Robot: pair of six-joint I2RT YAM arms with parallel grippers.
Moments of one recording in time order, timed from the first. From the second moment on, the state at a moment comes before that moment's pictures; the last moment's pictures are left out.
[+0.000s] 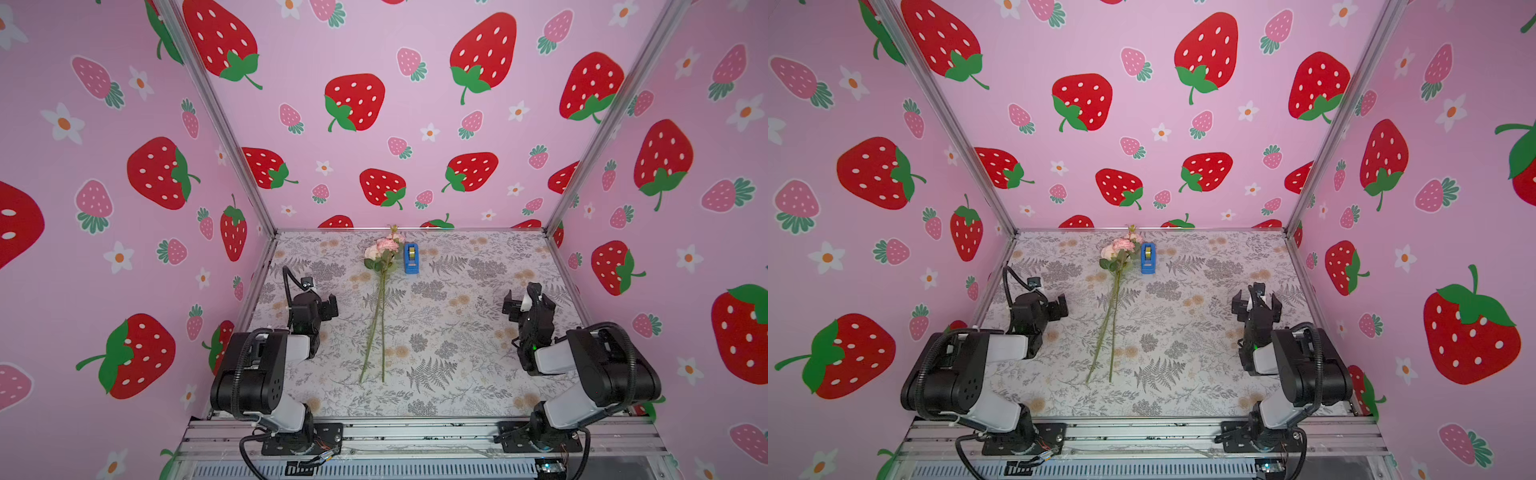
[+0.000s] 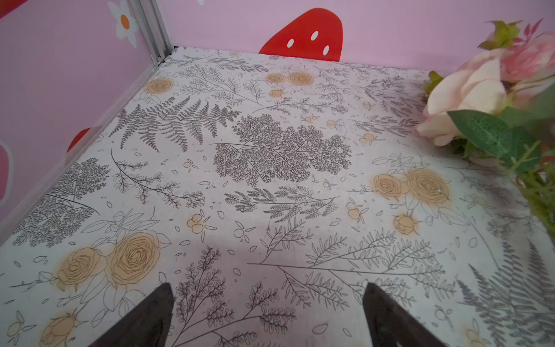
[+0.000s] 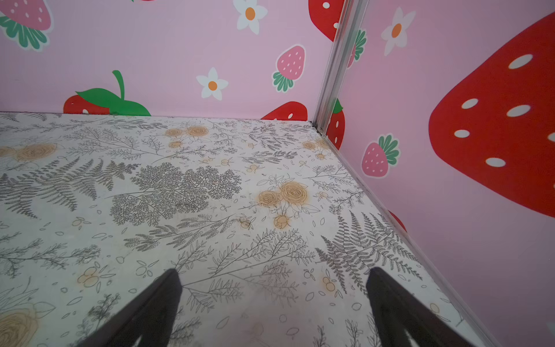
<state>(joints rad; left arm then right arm) 0.00 1.56 0.43 0.66 -0.13 -0.06 0.15 1.58 0.24 1.17 0.32 -0.09</state>
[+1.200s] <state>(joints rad) 0.00 1.21 0.65 0.19 -0.15 -0.19 0.17 1.16 0.42 0.65 0.42 0.02</state>
